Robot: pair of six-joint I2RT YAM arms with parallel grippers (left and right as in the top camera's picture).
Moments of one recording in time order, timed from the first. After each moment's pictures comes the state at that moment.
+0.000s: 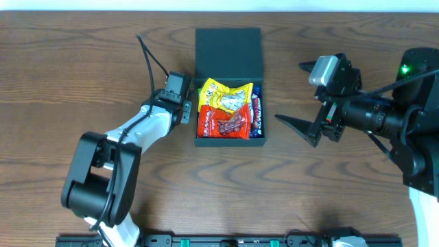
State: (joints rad) left arm -0.33 1.82 1.03 -0.29 -0.25 -0.11; right arm 0.13 1.18 1.60 -1.03 -0.81 -0.64
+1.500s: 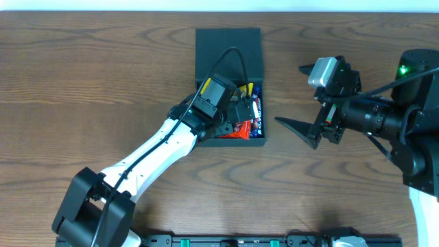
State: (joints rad) left arm -0.63 1.66 1.13 -0.43 0.04 0.78; right arm 0.13 1.18 1.60 -1.07 -0.81 -0.64
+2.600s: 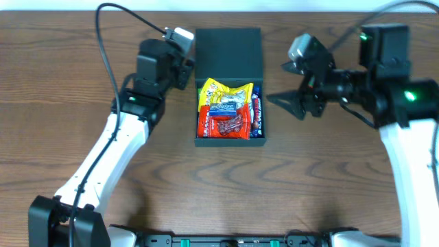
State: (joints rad) left arm -0.28 1.52 1.13 -0.13 -0.01 0.19; right arm 0.13 1.44 1.60 -1.06 -0.81 -0.60
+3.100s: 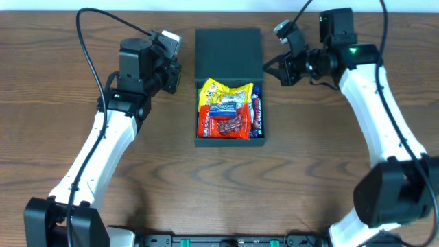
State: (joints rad) left arm -0.19 1.52 1.13 -0.20 0.19 0.16; right arm 0.13 1.82 1.60 -0.79 -0.67 -0.19
